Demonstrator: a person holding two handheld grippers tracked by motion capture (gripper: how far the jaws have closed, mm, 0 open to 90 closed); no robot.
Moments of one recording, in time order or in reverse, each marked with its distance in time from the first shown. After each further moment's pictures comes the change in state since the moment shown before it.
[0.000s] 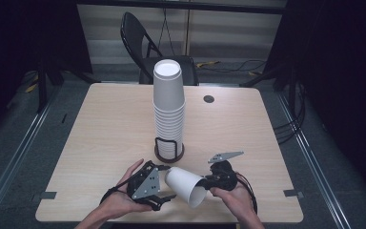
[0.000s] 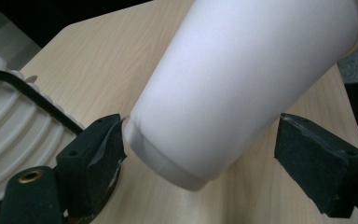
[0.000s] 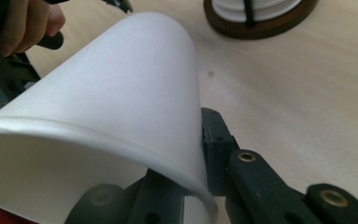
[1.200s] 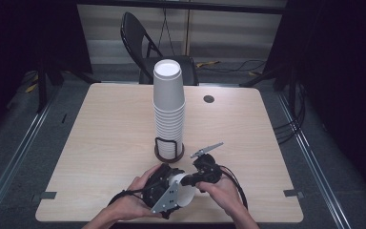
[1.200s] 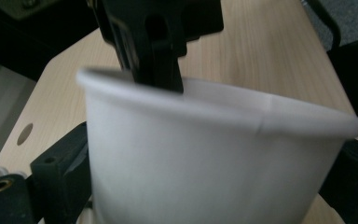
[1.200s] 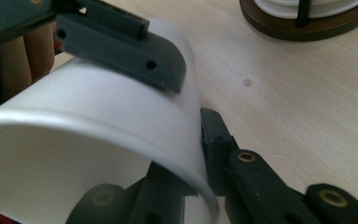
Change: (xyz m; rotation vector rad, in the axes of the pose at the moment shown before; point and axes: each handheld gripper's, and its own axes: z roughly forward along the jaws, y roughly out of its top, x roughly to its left) left arm -0.019 0.031 0.023 0.036 -0.017 0.254; right arm 0.016 0.031 0.027 0.126 0.032 0.000
